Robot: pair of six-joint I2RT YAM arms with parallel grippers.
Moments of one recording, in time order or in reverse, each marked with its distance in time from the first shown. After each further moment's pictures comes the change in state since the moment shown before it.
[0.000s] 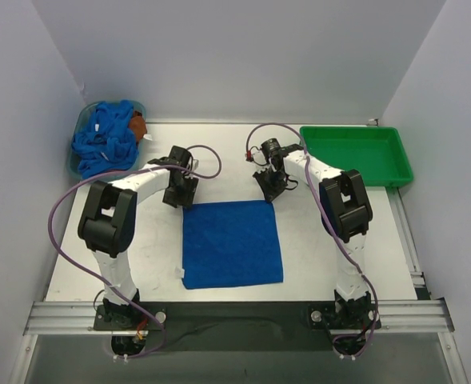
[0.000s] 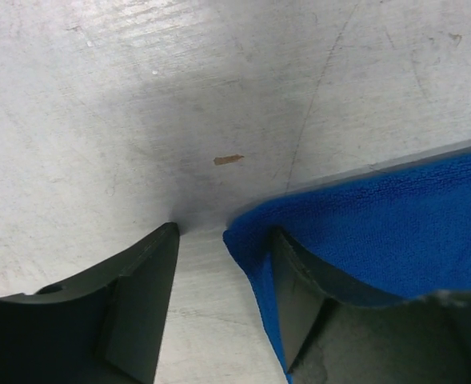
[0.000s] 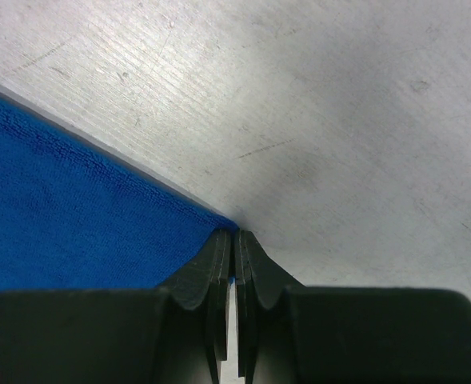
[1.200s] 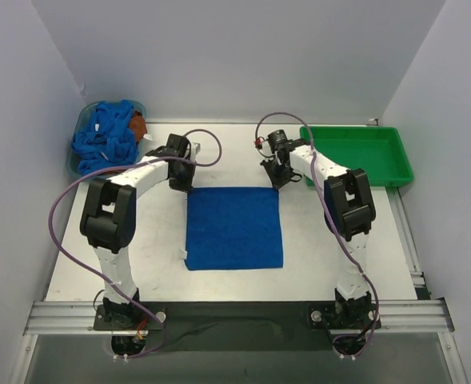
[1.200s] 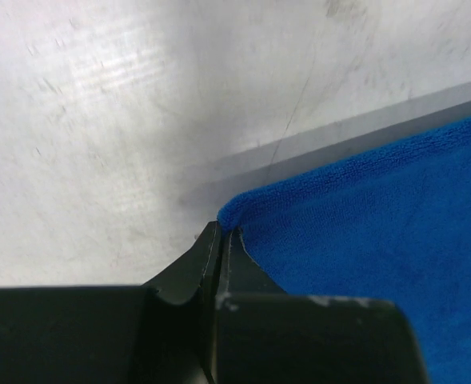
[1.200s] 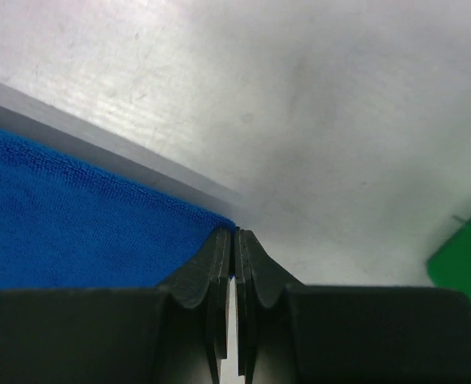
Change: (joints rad) left arm 0.030 0.037 0.115 0.054 0.104 -0.006; right arm -0.052 -0.003 0.046 0.047 0.129 0.055
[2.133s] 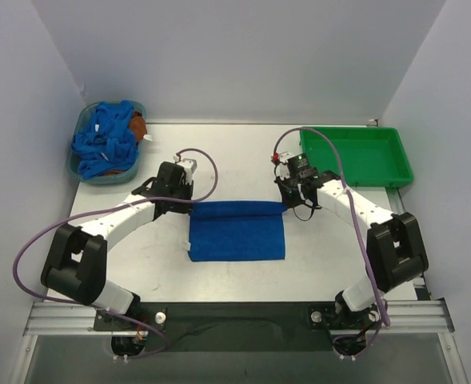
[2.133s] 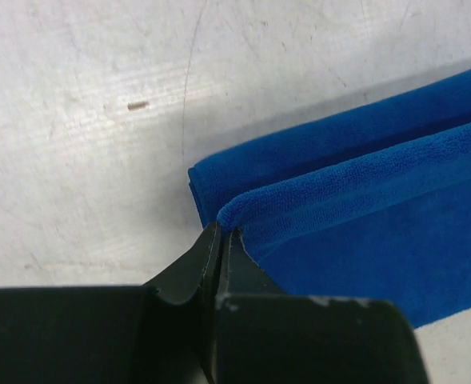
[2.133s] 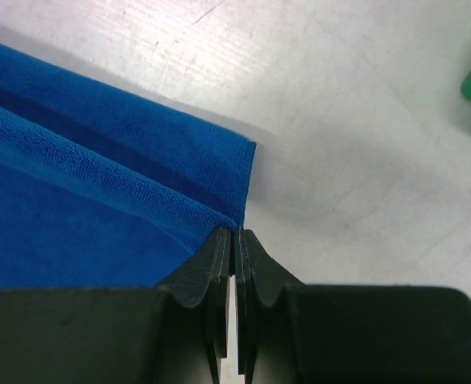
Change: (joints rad) left arm -0.101 -0.448 -0.465 0.262 -0.035 -0.103; right arm 0.027 -0.548 -0.565 0.229 0.003 0.104
